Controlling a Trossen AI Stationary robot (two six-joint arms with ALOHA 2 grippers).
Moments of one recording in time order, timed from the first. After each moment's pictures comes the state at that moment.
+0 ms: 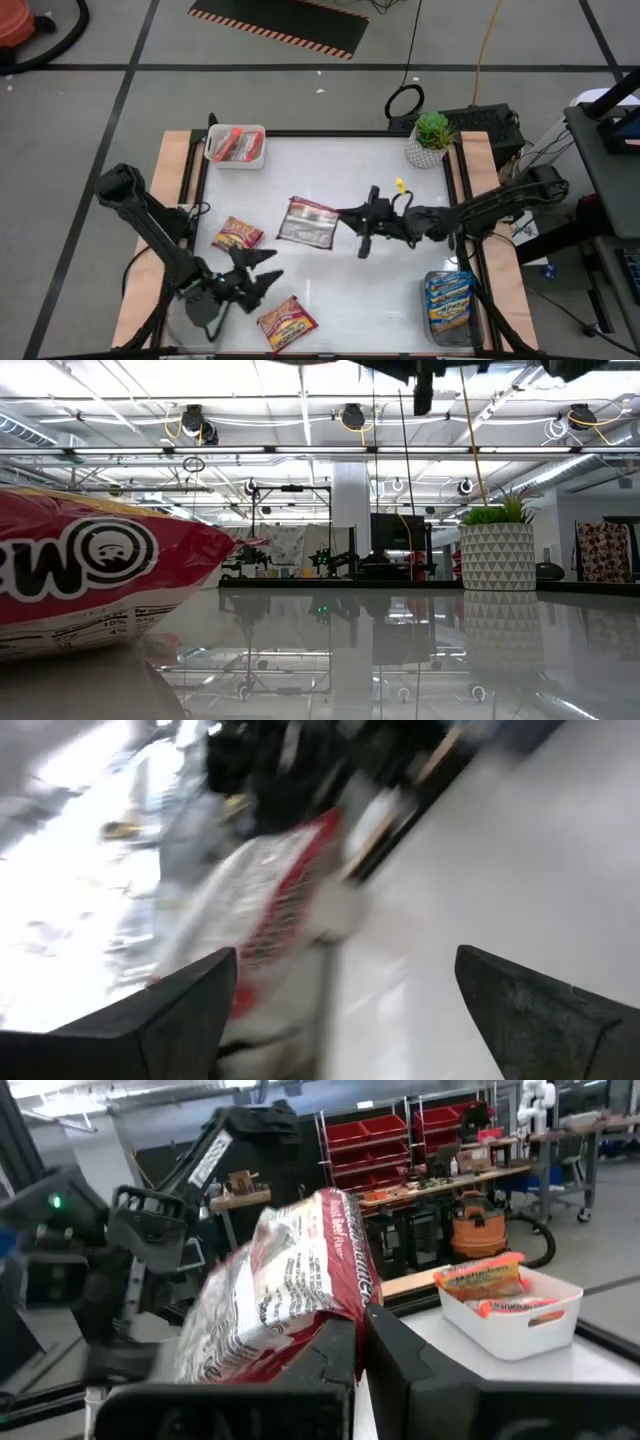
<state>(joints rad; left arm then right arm) -0.87 1.47 0.85 0.26 -1.28 0.70 0.25 1.37 0.68 0.76 0.47 0.20</state>
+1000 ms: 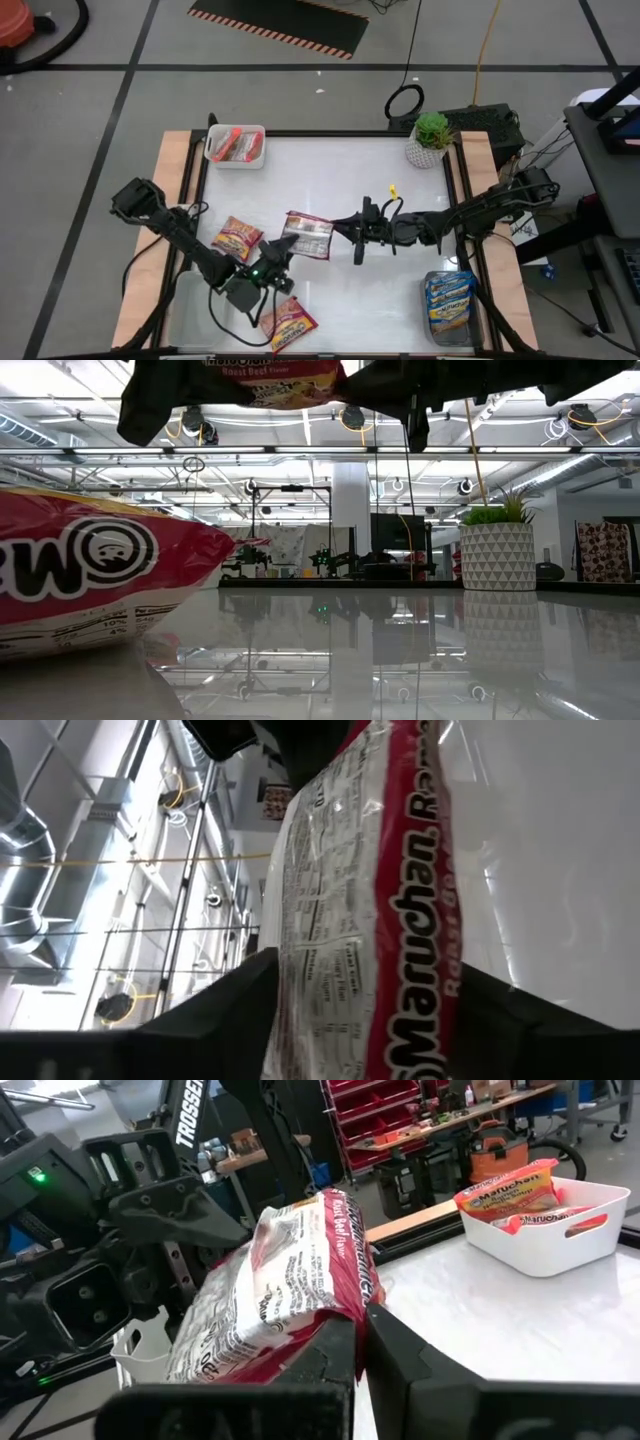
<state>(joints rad) -0.67 1.69 0.89 0.51 -1.39 1.17 0.25 1.47 0.66 0.75 0.42 0.38</state>
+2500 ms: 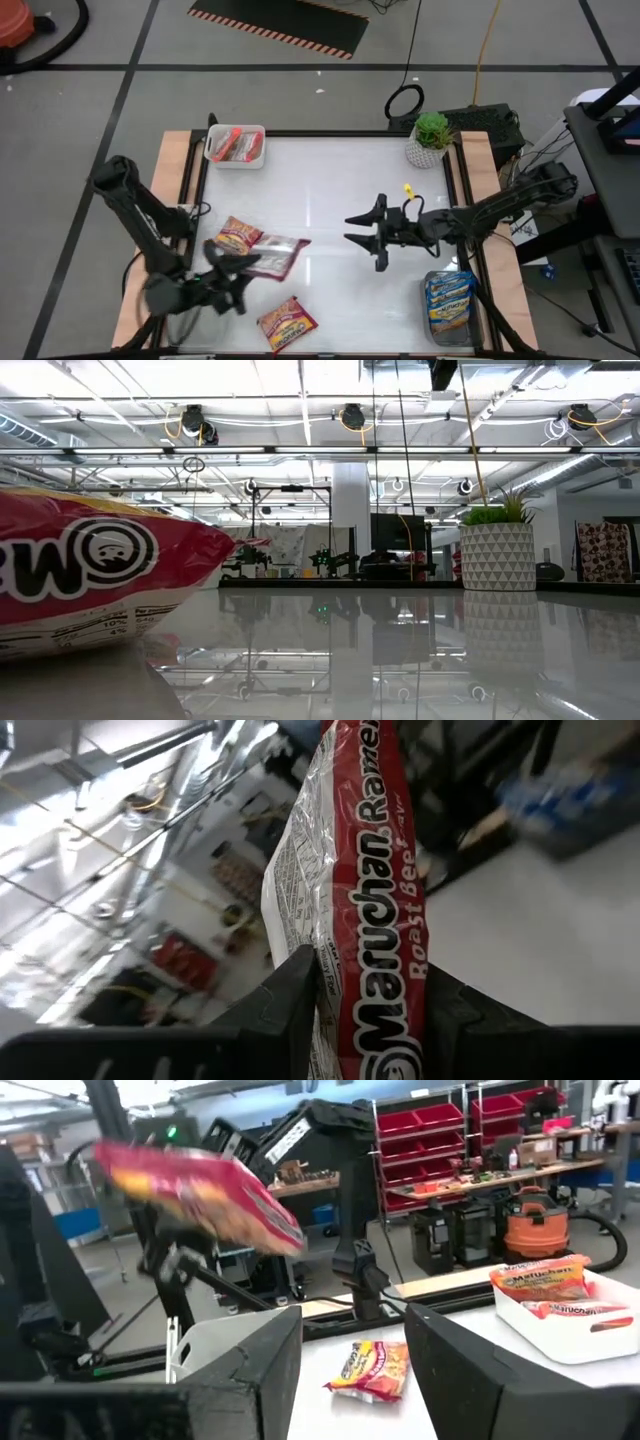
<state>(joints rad) -0.97 1.37 0.89 0.52 -1.39 0.85 0.34 1.25 0.66 0.65 0.42 0.20</state>
